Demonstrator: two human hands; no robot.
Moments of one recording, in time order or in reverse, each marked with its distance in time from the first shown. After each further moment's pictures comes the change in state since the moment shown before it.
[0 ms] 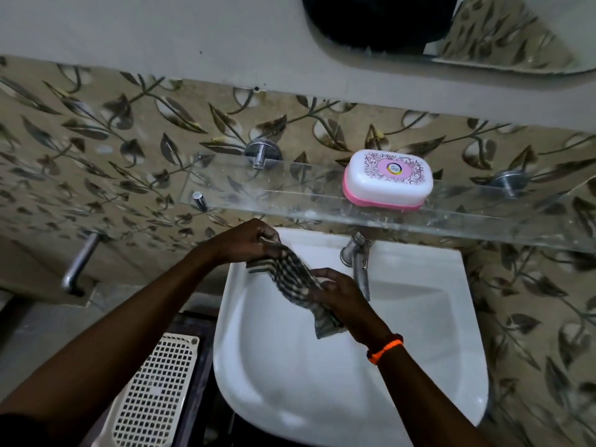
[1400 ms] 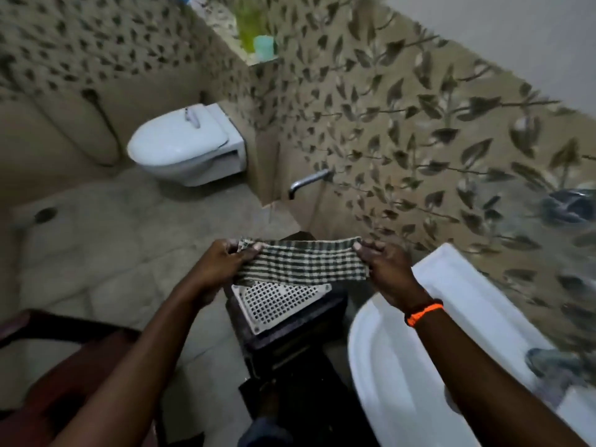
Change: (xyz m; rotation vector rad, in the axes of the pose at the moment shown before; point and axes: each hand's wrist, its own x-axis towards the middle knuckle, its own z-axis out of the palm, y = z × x) left_hand -0.411 -0.042 0.130 -0.852 1.260 -0.562; right_hand 0.022 -0.022 0.237 -0.149 -0.581 -0.078
